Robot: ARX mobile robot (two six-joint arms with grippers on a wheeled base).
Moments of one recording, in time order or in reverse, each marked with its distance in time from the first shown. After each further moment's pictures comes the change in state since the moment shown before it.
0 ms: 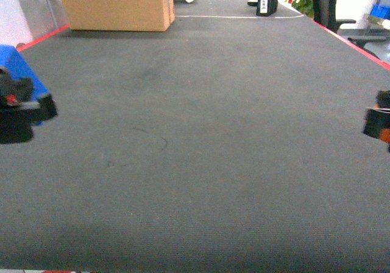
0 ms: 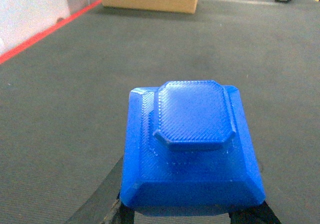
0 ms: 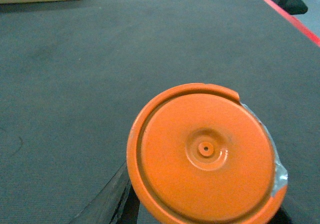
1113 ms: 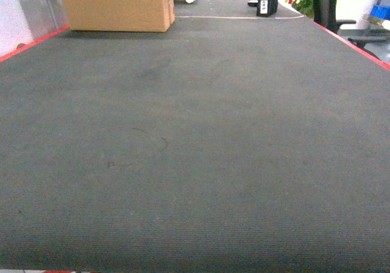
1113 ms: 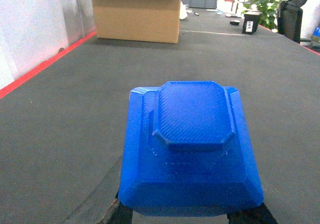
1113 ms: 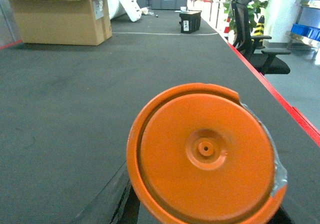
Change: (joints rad) left arm 0.111 -0.939 -0.277 -0.549 0.225 0.063; right arm -0.156 -0.951 -0.310 -0.410 -0.185 -0.171
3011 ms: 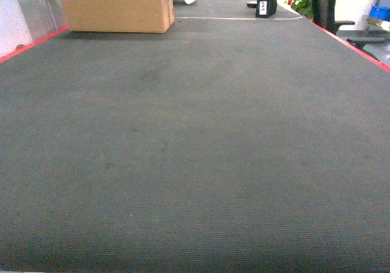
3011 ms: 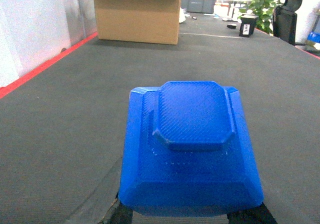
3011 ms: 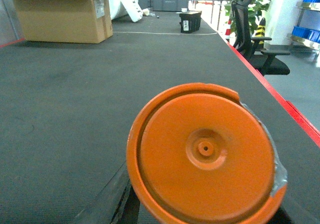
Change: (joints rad) left arm 0.177 -0.452 -0.061 -0.386 0.184 0.001; right arm -0.195 -0.383 -0.070 -0.305 -0.204 -0.006
